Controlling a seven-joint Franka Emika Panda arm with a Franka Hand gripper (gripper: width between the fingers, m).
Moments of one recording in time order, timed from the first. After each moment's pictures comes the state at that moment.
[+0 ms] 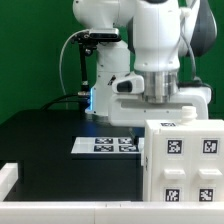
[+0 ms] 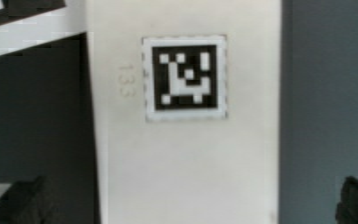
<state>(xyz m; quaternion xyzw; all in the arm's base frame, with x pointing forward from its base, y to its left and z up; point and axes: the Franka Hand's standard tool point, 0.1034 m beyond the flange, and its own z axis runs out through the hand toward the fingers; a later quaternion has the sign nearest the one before) 0.428 0.073 0.022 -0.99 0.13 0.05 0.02</state>
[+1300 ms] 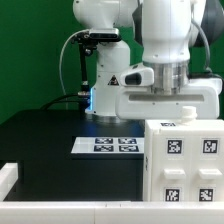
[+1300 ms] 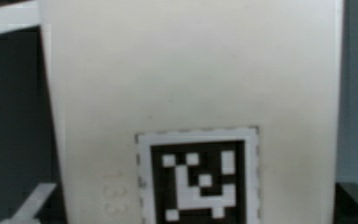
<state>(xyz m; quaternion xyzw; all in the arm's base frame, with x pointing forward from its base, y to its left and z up) 0.456 0.078 0.075 -0.99 0.11 0.08 0.04</state>
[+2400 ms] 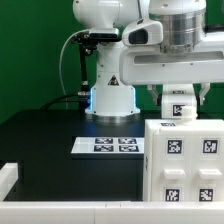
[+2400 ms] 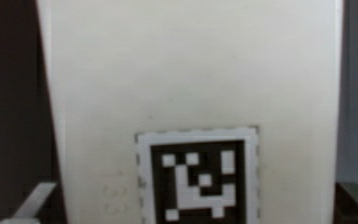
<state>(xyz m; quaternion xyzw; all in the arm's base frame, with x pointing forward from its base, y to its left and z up) 0.513 0.087 0.138 -0.98 0.13 0.13 0.05</state>
